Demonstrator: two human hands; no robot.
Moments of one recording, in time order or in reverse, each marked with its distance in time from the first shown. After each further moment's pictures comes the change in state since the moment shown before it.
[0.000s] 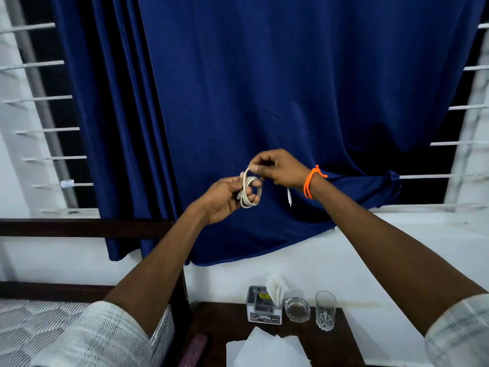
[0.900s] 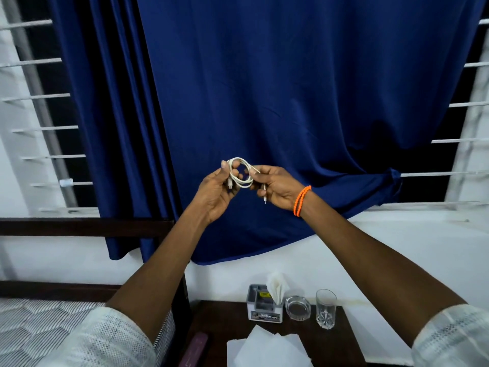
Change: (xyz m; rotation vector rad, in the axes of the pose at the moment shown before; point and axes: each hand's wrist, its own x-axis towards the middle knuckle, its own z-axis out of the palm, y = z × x) left_hand 0.002 -0.004 -0.011 -0.228 0.189 0.194; right_hand -0.005 0.024 0.044 0.810 0.104 0.355
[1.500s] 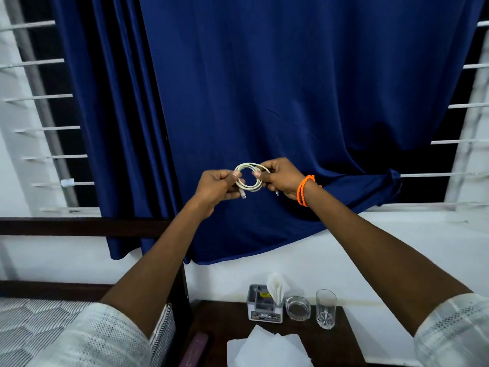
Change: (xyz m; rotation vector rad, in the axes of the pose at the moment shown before) left_hand 0.002 0.010 -0.004 0.543 0.100 0.029; right_hand 0.009 -0.016 -0.017 -0.612 0.102 -0.138
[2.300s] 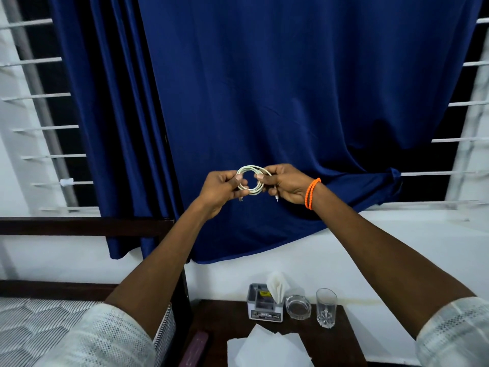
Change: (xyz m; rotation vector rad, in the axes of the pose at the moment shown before) left_hand 0.005 -0.009 0.010 -0.078 -0.038 0.016; right_hand -0.005 0.013 -0.008 0.339 -0.155 0.163
